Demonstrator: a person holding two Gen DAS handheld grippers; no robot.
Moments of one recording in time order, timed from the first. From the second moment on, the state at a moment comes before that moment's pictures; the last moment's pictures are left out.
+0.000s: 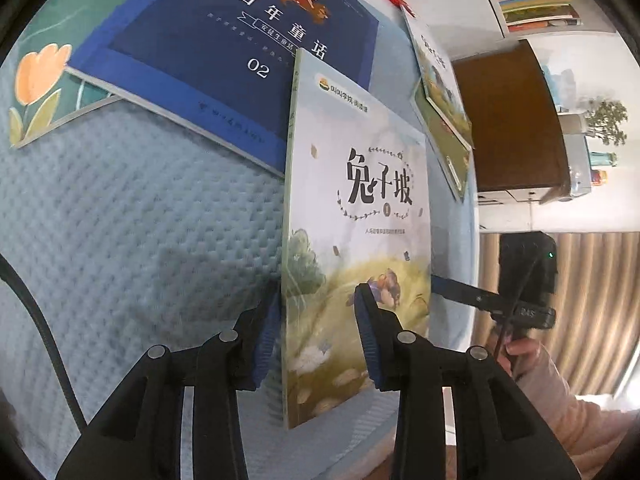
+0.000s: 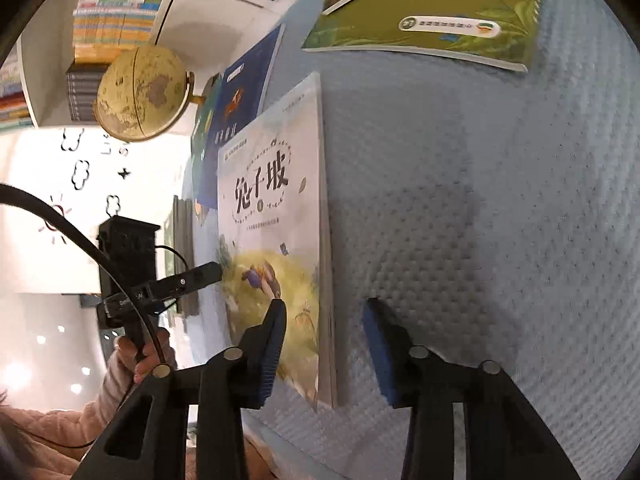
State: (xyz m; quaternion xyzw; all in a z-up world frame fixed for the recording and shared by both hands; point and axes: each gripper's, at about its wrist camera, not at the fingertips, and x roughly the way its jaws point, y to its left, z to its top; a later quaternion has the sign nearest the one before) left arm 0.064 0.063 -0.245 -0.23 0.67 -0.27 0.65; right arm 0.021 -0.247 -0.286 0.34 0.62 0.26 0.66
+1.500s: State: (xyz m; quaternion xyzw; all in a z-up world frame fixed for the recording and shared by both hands) left arm 0.086 0.057 -0.231 -0.14 0.74 -0.11 0.65; right arm 0.070 -0.188 -0.264 0.25 0.62 0.33 0.66
